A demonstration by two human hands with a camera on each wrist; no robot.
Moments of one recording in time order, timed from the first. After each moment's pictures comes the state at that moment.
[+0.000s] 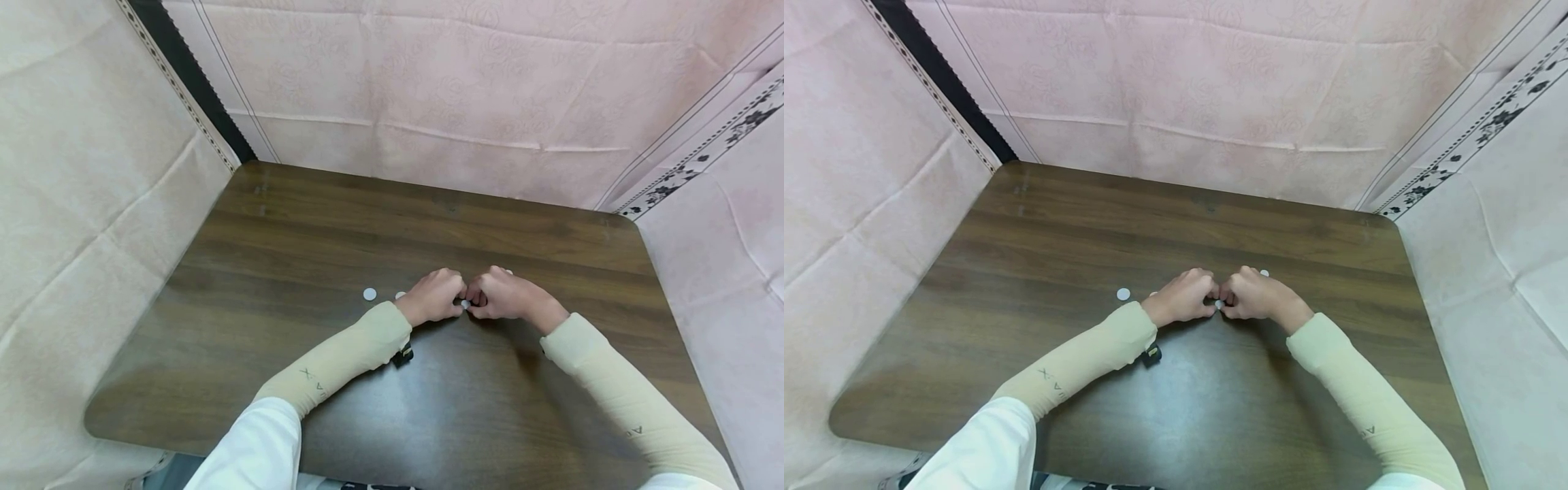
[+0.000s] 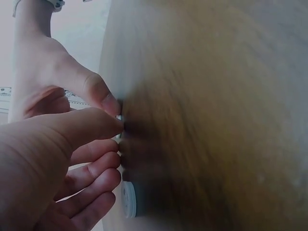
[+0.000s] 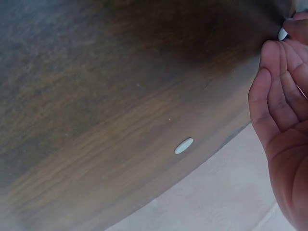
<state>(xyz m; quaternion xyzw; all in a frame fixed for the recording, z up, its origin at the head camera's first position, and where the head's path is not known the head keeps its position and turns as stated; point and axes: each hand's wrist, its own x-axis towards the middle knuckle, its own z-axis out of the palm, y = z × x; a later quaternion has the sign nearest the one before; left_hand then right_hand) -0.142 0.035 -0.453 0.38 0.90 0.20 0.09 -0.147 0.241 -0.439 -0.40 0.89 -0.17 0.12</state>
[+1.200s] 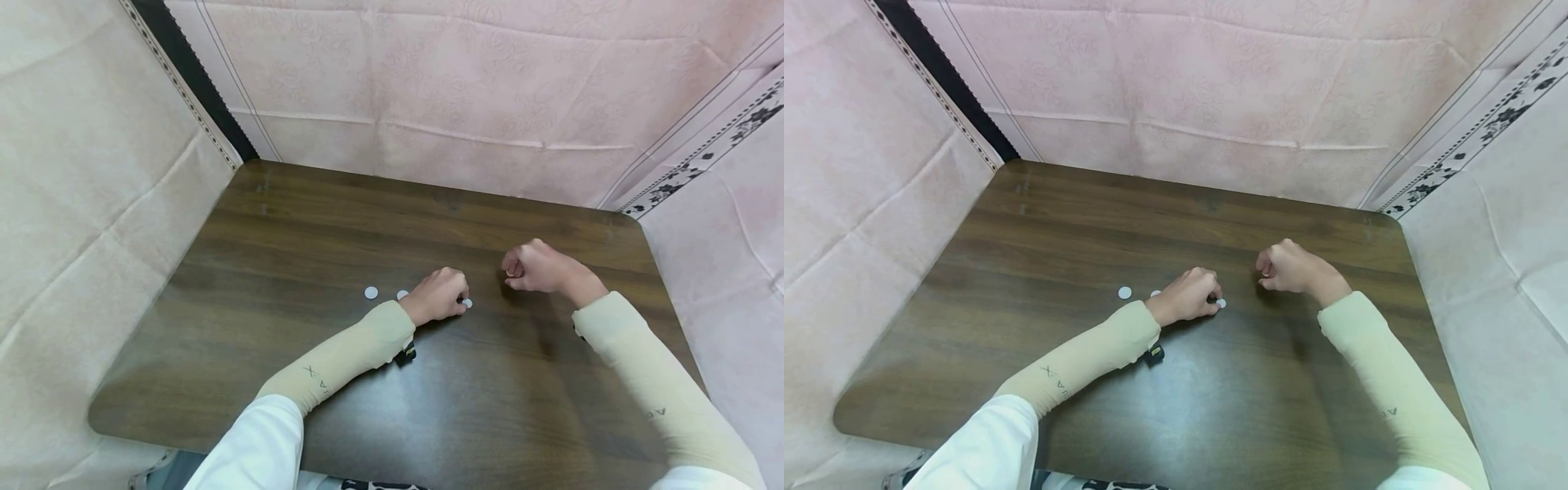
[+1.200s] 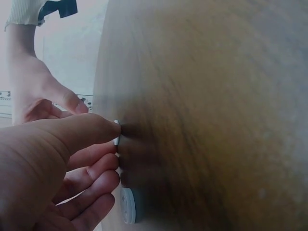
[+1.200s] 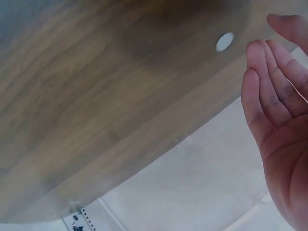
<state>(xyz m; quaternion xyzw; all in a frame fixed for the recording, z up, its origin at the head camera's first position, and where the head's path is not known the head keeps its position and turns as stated) -0.140 0.041 -0.456 0.36 0.90 0.23 0.11 -0.177 0.297 -0.409 -0.29 0.94 -0.15 0.14</state>
